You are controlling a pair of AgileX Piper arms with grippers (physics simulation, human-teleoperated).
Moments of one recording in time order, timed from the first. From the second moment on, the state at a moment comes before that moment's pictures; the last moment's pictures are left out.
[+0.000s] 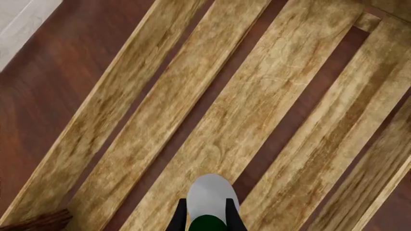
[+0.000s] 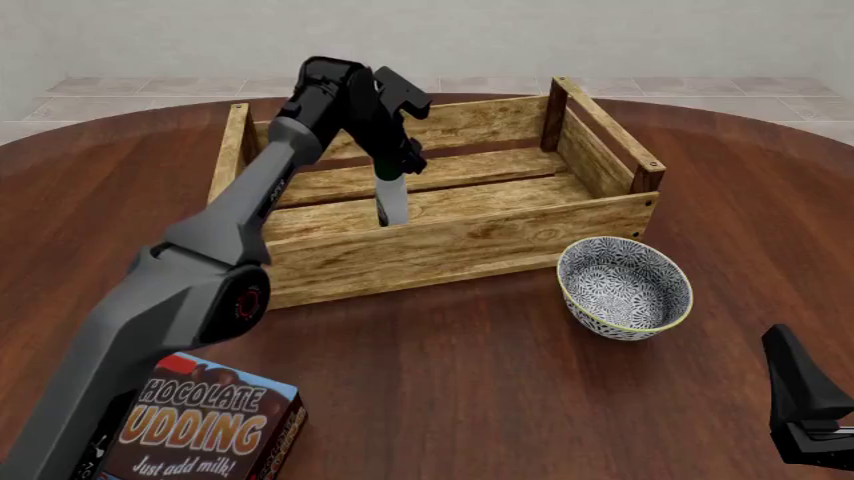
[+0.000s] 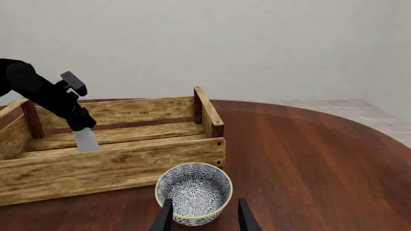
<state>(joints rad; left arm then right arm) -0.41 2.68 -2.85 1.13 0.38 0.00 0.01 0.00 0.00 0.00</state>
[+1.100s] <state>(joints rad) -0.38 2.70 -2.85 1.13 0.43 0.00 0.01 0.00 0.00 0.00</state>
